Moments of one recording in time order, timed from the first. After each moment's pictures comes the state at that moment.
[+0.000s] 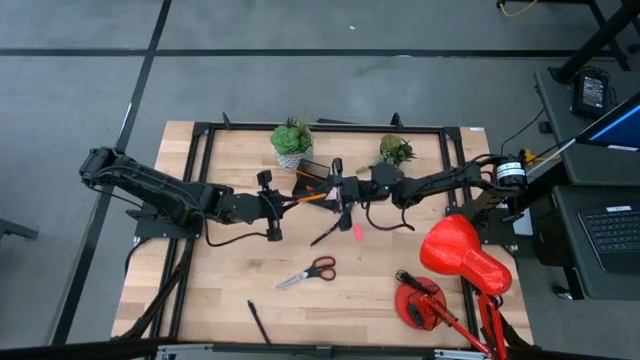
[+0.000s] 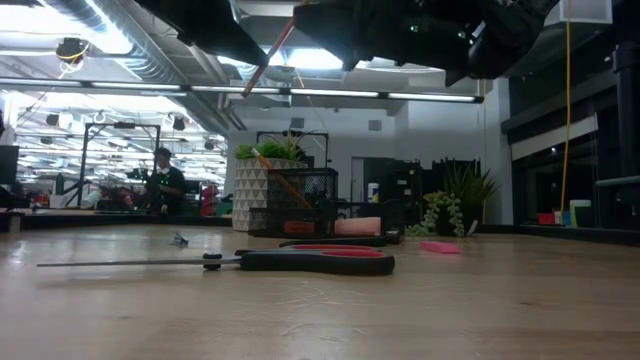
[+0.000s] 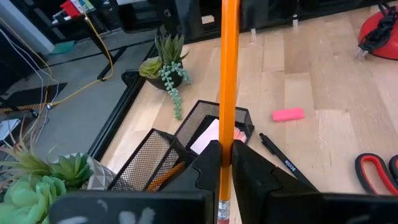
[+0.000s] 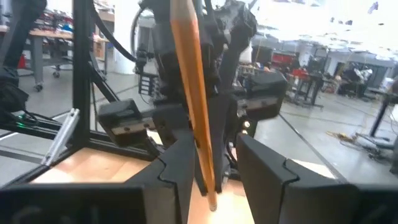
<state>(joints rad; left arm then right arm) -0.23 1.19 0.79 -0.12 -0.58 0.03 -0.06 1.69 0.84 0.98 -0.23 -0.14</state>
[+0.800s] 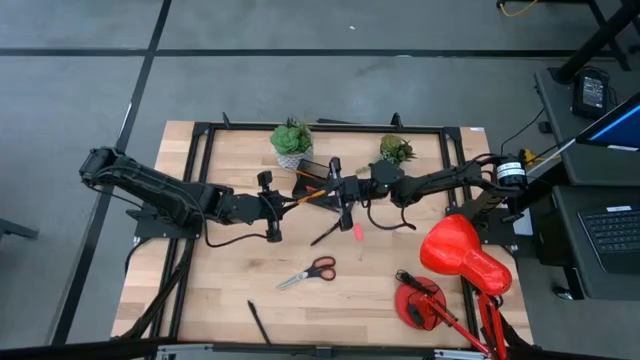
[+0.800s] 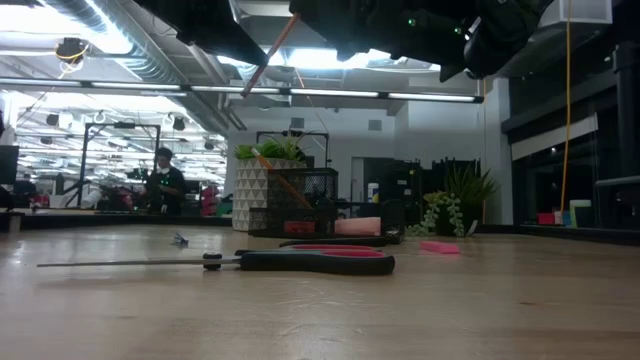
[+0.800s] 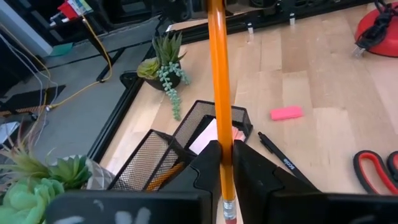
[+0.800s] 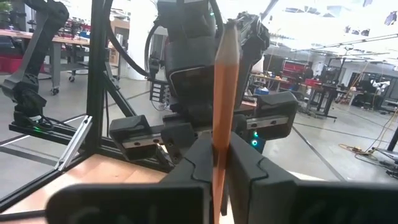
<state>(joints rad) -0.23 1.19 0.79 -0.12 -0.58 0.05 -0.06 1.69 0.87 0.97 -0.29 -0.14</state>
